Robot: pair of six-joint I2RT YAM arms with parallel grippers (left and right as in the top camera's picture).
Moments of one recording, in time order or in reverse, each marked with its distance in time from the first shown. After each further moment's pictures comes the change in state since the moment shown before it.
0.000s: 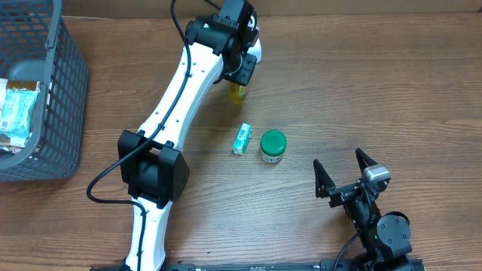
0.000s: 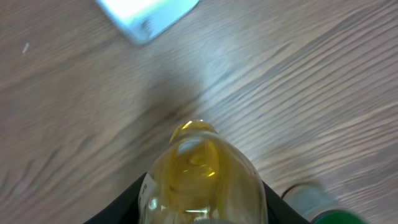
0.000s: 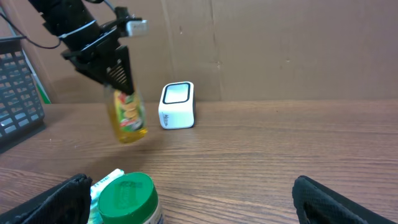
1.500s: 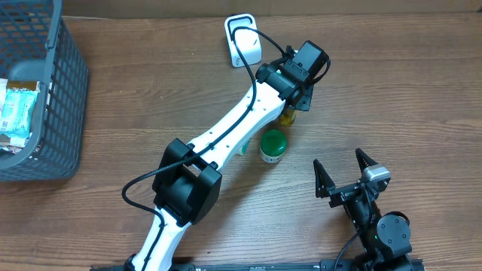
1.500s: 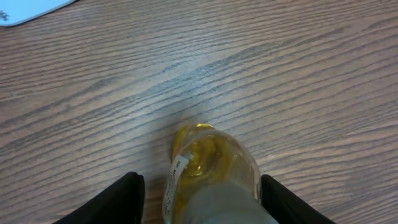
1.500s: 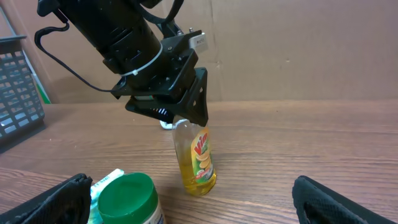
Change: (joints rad) left arm -0.302 0.000 -0.193 0.290 -0.192 -0.478; right arm 0.000 0.000 0.000 0.000 0.000 0.000
